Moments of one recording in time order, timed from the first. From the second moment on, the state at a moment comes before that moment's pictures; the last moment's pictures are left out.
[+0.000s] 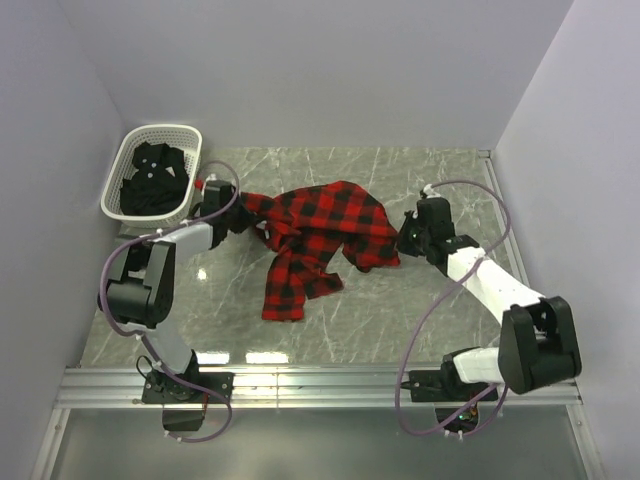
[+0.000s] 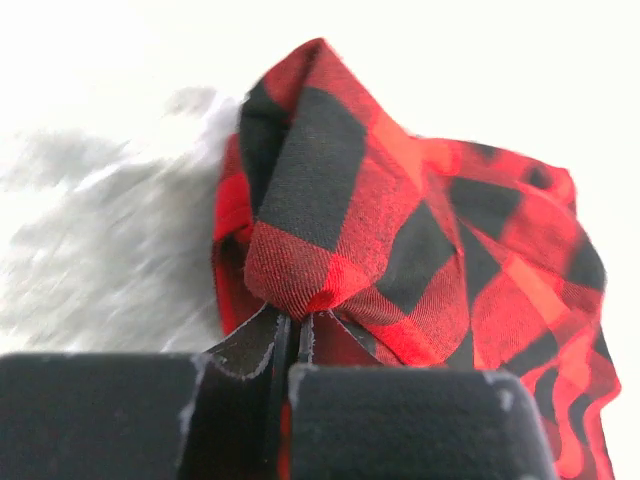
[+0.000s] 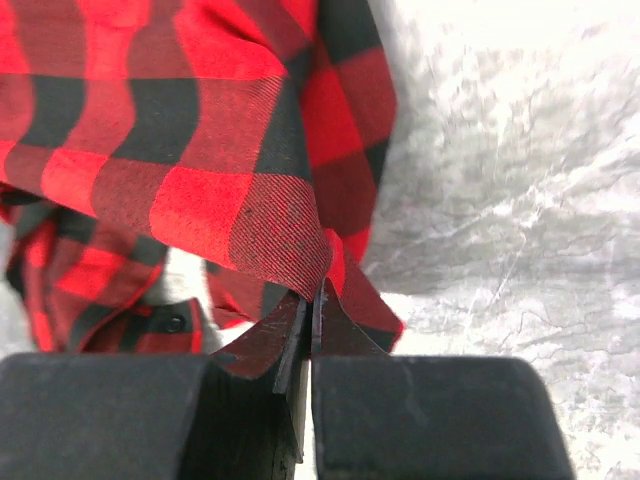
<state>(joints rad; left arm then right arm) -0.20 1.73 0.92 0.14 0.02 -0.91 0.25 1.34 0.79 -0.22 -0.04 0.52</state>
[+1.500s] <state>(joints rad) -0.08 1.42 1.84 -0.19 0.40 -0.61 0.24 1.10 1.53 -0.29 0.04 0.15</state>
